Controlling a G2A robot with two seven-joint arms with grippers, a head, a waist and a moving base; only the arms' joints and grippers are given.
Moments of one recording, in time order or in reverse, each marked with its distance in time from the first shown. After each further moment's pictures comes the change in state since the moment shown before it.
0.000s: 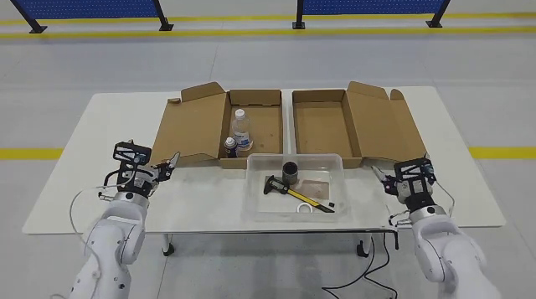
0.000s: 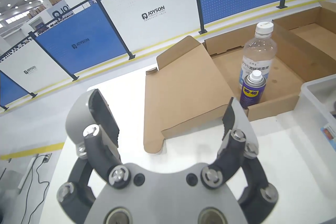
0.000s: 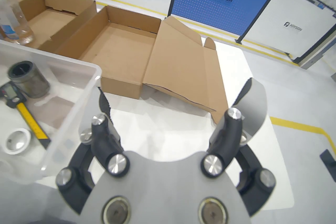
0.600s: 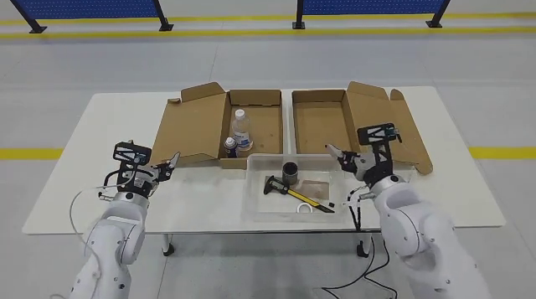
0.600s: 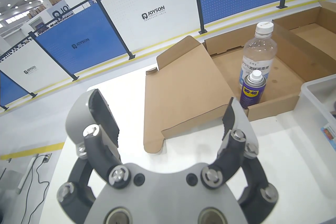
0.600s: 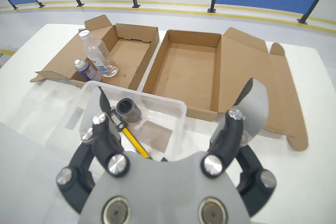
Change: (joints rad) left arm 0.000 0.000 0.000 0.000 0.000 0.000 0.000; right arm 0.274 -0.051 -0.271 -0.093 0.259 0.210 0.358
